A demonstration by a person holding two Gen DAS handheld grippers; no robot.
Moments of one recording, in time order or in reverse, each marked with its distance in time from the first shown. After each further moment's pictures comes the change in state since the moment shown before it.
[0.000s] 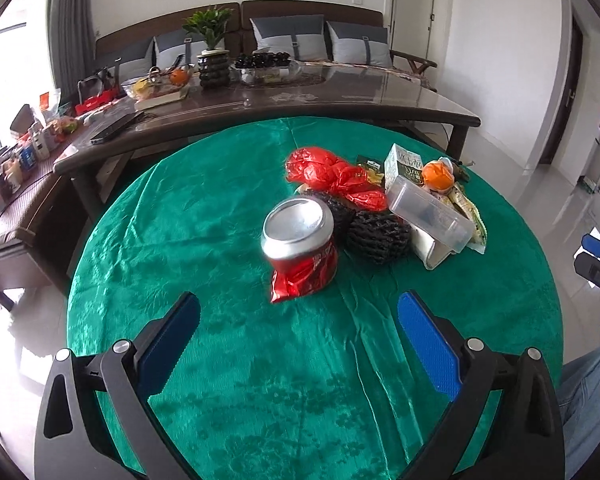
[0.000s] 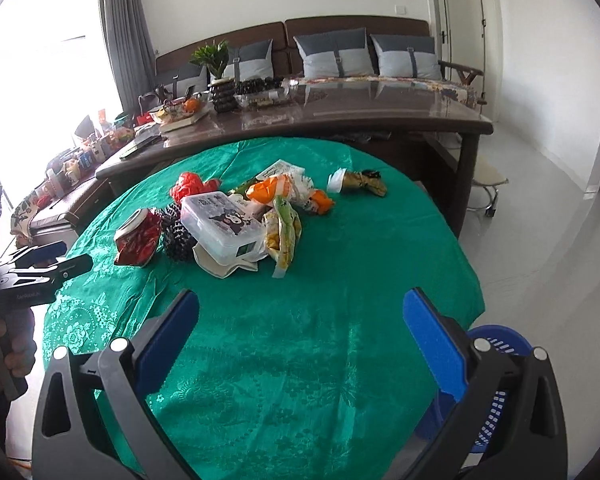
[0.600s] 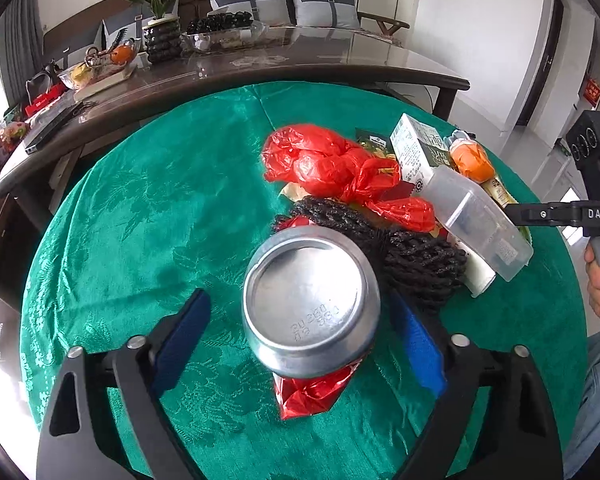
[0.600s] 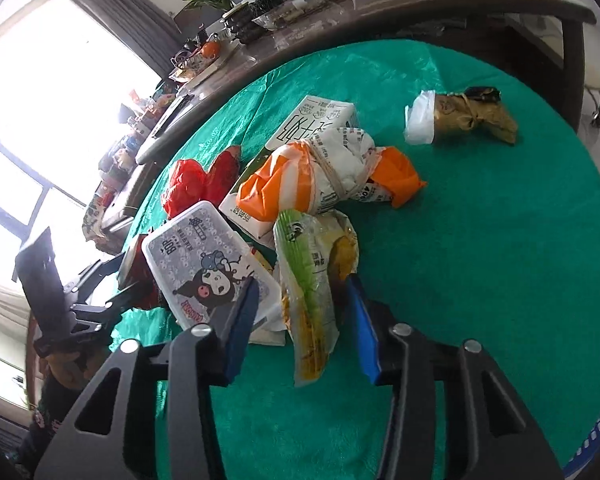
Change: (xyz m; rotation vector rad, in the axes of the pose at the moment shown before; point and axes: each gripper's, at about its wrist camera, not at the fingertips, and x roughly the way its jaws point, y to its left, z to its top) left arm 0.099 0.015 0.040 0.075 0.137 -0.134; right arm 0.150 -0.036 0.059 0.195 0.347 0.389
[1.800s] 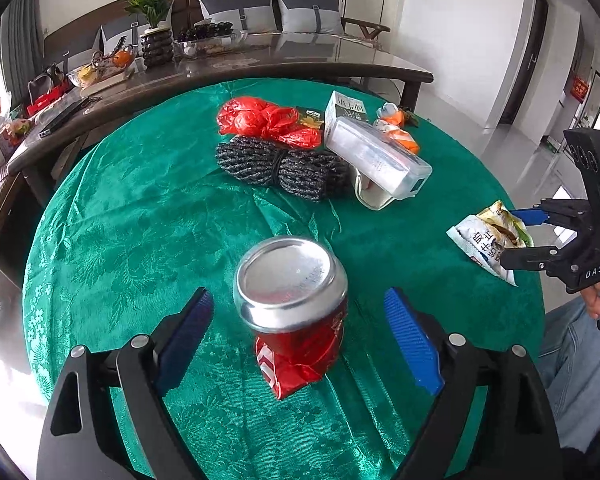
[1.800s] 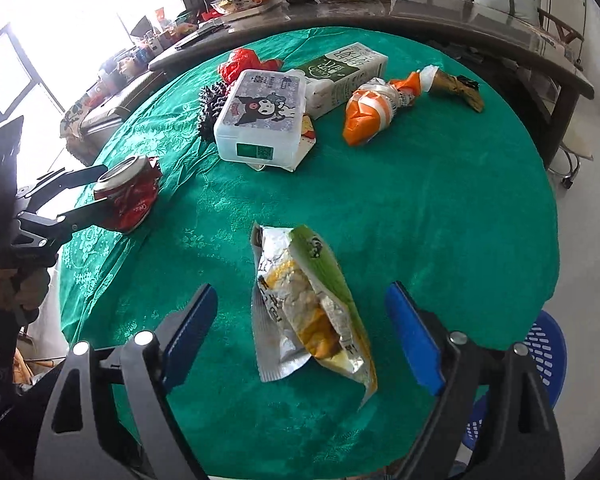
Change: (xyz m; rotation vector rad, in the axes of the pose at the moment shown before) left arm -0.075 -0.061 -0.081 0.015 -0.033 -0.010; right arm -0.042 0.053 -0.111 -0.349 0.079 -0.244
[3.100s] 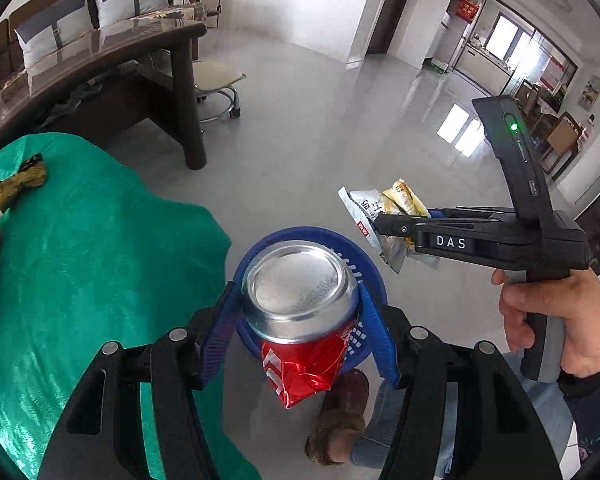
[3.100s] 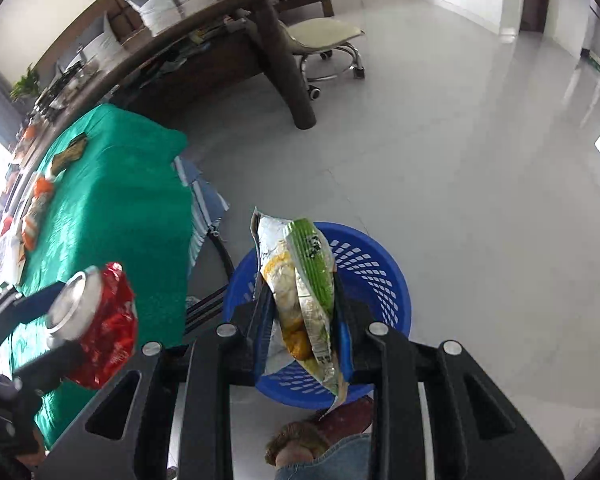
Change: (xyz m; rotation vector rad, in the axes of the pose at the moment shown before) left arm 0.147 -0.392 0.097 0.305 0.161 -0.371; right arm -0.098 -0.315 -0.146 0.693 -0.072 -0.313
